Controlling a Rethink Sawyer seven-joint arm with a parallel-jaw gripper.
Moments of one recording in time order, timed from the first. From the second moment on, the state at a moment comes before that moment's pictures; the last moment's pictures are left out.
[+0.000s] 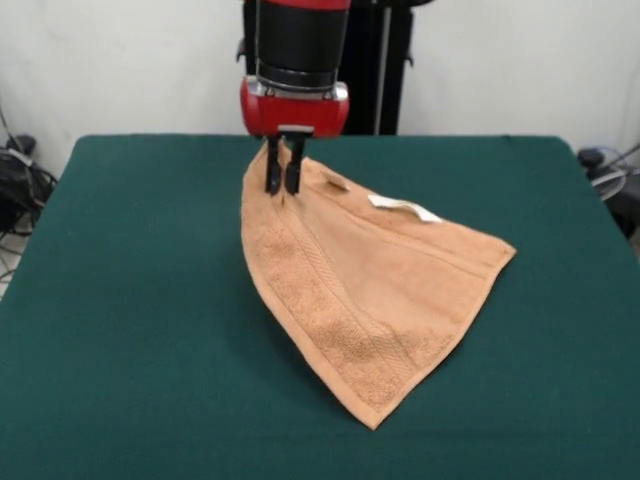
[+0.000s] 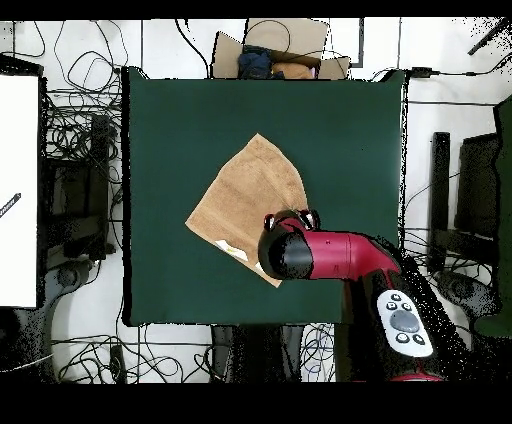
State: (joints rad) arm -0.44 -0.73 0.11 1.88 -0.40 0.24 1.52
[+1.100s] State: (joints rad) arm -0.56 -0.67 0.16 1.88 -0.40 0.24 1.52
